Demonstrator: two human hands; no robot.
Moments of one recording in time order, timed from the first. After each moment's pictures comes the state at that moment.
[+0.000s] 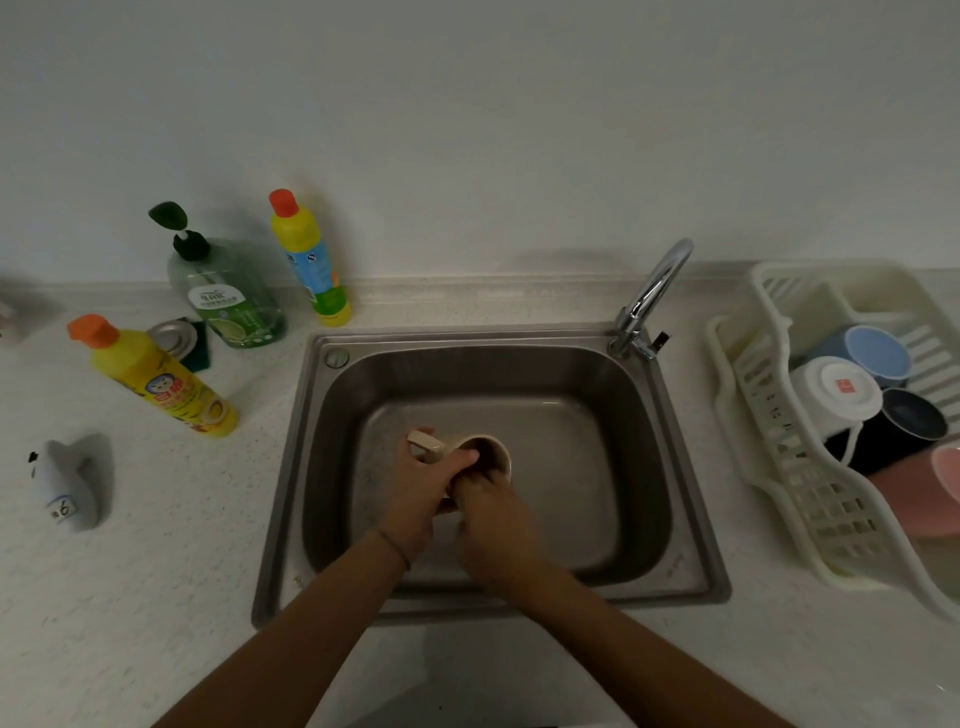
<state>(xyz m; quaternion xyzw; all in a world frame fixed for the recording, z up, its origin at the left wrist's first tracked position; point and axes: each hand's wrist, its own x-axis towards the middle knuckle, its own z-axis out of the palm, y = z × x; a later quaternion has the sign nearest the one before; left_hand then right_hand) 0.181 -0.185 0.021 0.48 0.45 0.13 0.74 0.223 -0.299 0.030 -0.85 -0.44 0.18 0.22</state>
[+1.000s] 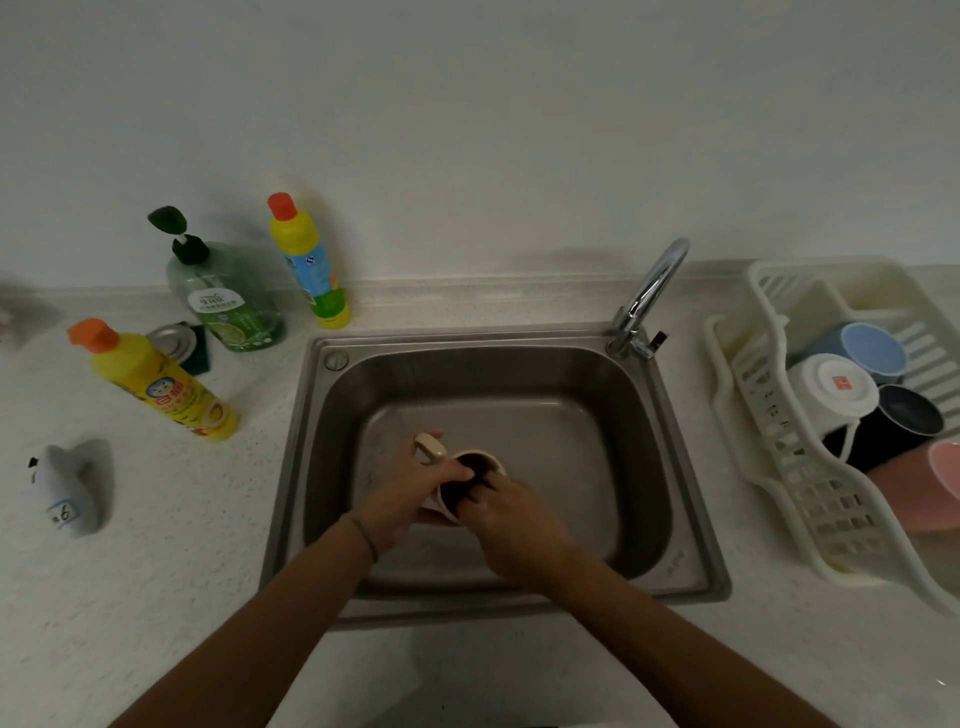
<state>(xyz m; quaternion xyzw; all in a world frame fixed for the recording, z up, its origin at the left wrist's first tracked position) 0.172 -0.164 0.032 0.52 0.42 -0.01 0.75 0.245 -0.316 0.021 -0.78 -0.61 0.09 0.11</state>
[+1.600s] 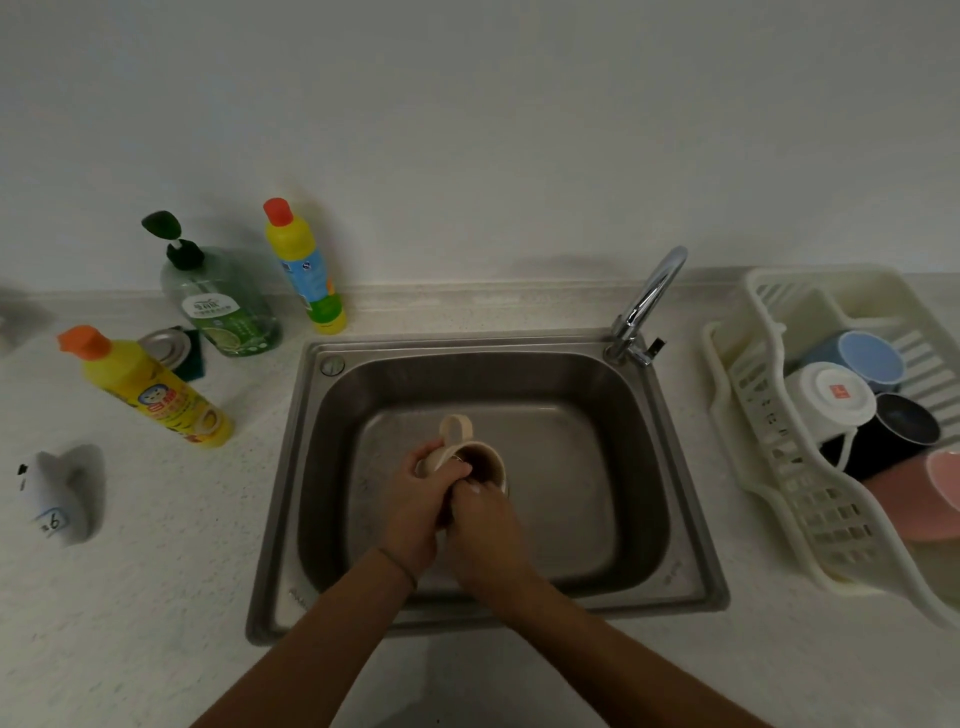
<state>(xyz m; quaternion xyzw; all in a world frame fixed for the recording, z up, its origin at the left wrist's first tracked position) 0.176 -0.189 0.013 0.46 0.44 0.12 0.76 0.216 -0.288 0.014 -0.85 -0.42 0.16 0.28</state>
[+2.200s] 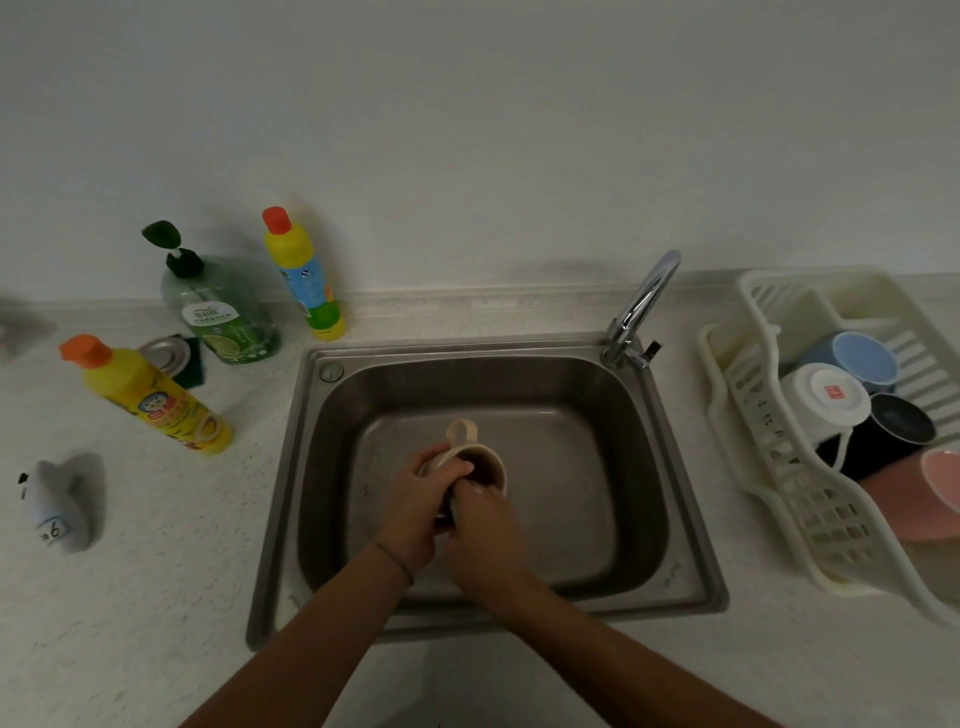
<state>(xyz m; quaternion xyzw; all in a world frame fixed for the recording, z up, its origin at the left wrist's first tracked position) 0.180 -0.186 0.027 0.48 0.44 0.07 0.76 0.218 -0.288 0.018 -0.85 -0.39 0.16 0.30</state>
